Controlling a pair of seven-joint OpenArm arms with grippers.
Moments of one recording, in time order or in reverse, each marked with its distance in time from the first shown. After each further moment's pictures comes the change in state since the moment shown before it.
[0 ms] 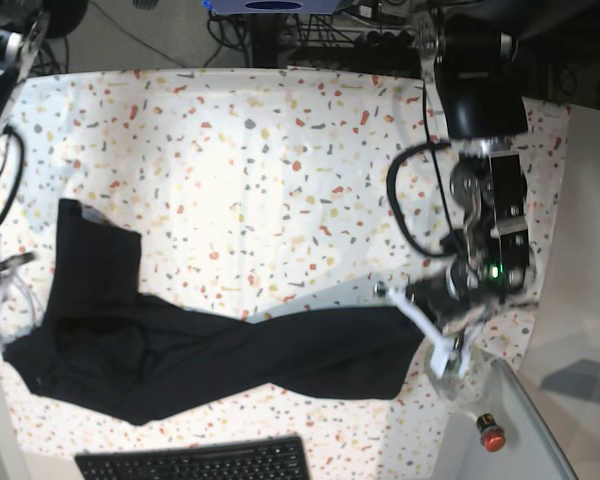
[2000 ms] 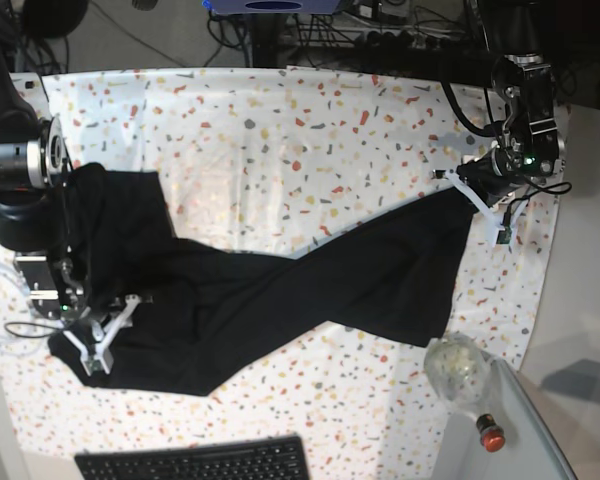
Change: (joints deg) left arm 16.1 -8.8 -7.1 -8.6 -0.2 -0.3 -10.3; right arm 26.9 -5.6 -24.8 -67.6 -0.6 -18.8 44.9
